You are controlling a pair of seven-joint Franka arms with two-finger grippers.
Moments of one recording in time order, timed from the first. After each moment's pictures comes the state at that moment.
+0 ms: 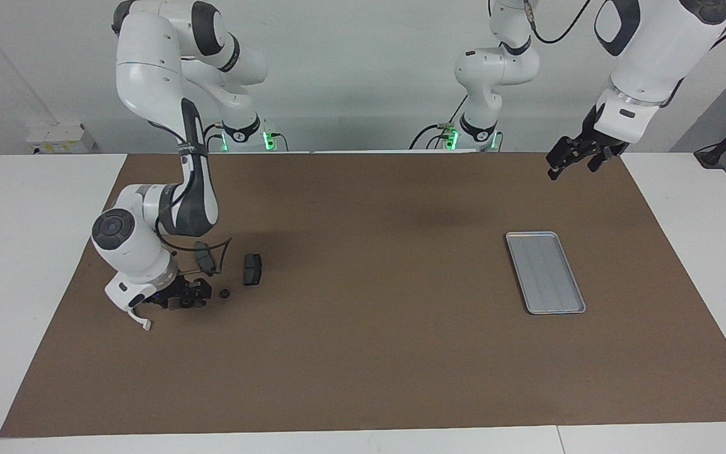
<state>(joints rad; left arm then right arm) 0.00 -0.04 -0.08 -1.65 -0.03 1.56 -0.23 -0.05 0.51 -0.02 -1.71 -0.02 2.17 -0.11</state>
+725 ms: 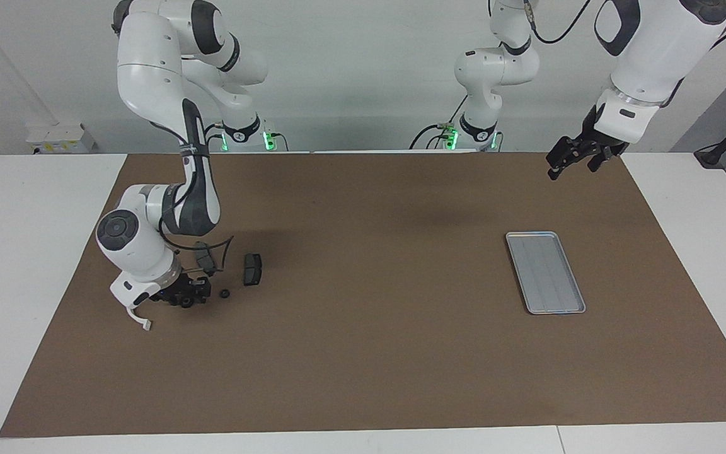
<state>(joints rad) 0.00 -0.04 -0.08 -1.65 -0.03 1.56 -0.23 -0.04 0.49 -0.02 -1.75 -0.01 2.18 -0.11</state>
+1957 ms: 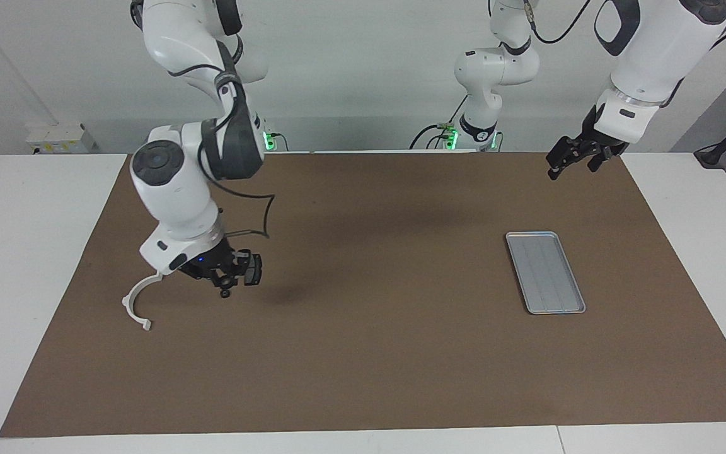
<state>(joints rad) 0.00 -0.04 -0.08 -1.65 -0.03 1.56 -0.23 0.22 0.40 0.00 -1.44 -0.01 1.85 0.18</state>
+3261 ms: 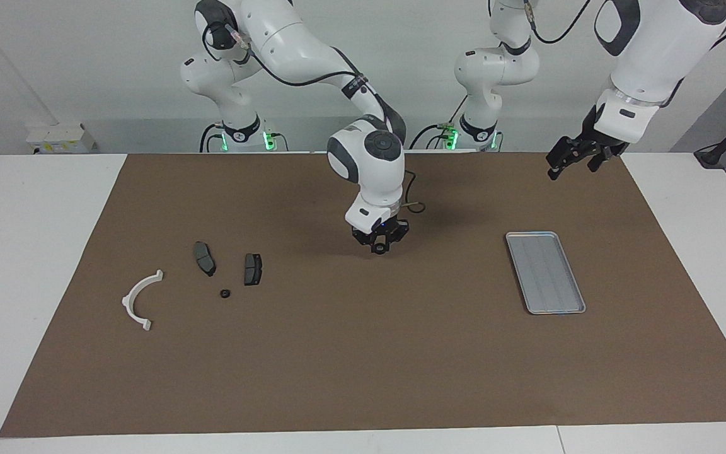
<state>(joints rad) 0.00 -0.04 -0.08 -1.65 -0.03 1.56 -0.23 0.66 0.49 0.00 -1.68 0.00 2.22 0.61</state>
